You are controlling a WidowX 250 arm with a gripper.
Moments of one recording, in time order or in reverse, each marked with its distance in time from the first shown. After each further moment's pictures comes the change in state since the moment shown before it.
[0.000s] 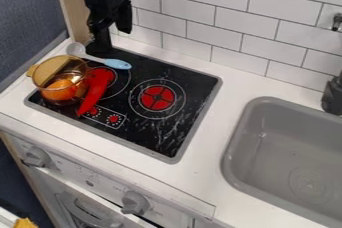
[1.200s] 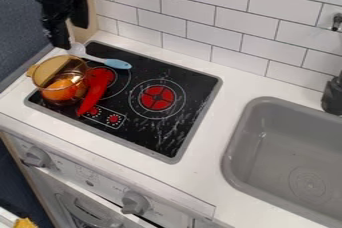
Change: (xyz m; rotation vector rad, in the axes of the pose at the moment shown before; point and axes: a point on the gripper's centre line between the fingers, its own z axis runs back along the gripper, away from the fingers) arm 0.041 0.064 0.038 0.031 -0.040 0.196
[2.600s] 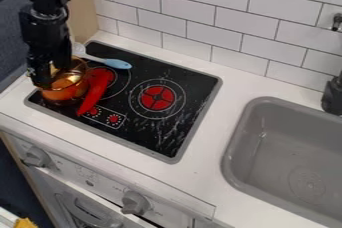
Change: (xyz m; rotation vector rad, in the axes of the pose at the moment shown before) arm 0.011 0.039 -0.057 0.222 -0.070 0.022
